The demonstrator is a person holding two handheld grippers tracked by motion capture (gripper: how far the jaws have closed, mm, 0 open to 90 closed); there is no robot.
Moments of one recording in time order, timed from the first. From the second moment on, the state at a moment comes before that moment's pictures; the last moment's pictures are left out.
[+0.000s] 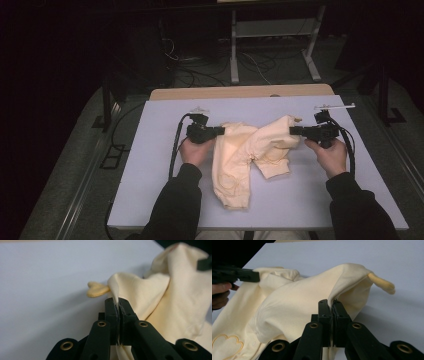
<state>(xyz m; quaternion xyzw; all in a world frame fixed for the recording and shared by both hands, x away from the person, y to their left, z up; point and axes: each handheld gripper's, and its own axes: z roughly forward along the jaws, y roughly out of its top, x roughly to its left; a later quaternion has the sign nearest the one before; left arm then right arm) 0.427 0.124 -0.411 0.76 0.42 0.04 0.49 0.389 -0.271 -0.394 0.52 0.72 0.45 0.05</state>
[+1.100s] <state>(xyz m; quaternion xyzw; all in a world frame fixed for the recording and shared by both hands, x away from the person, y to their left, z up) 0.381 0.169 -0.406 0.75 0.48 0.05 0.45 0.408 -0.246 -0.392 0.55 0.74 0.39 0.02</state>
